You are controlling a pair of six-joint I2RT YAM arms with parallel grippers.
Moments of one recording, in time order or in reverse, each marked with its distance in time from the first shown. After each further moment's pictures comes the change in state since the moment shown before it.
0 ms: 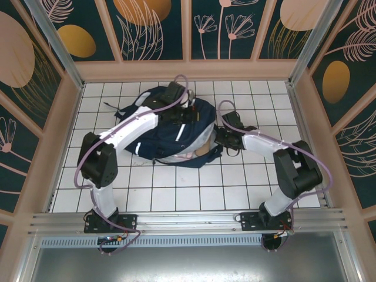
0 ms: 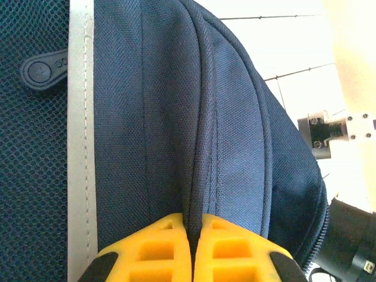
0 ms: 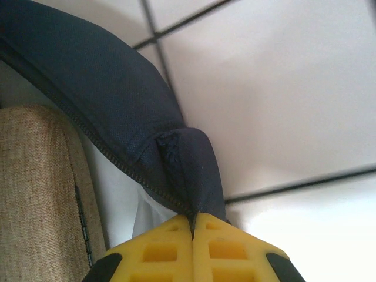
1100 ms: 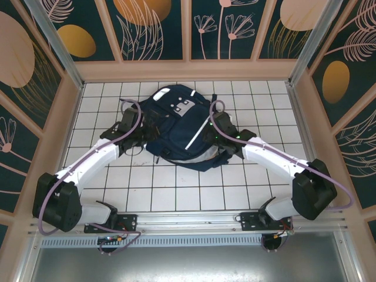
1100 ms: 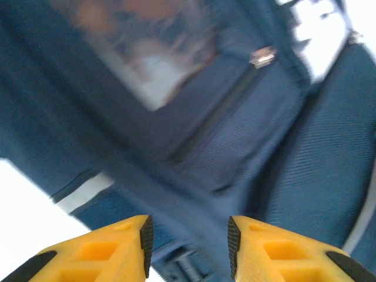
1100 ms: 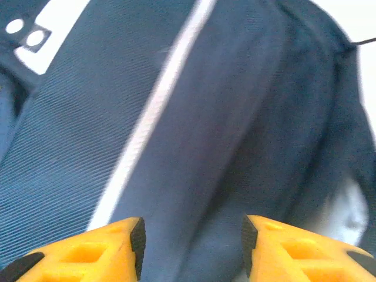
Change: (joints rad) left arm 0.242 -0.564 -0.745 0.126 -0.230 -0.198; right arm 0.263 -0.171 0.098 -0.076 0.170 -0.007
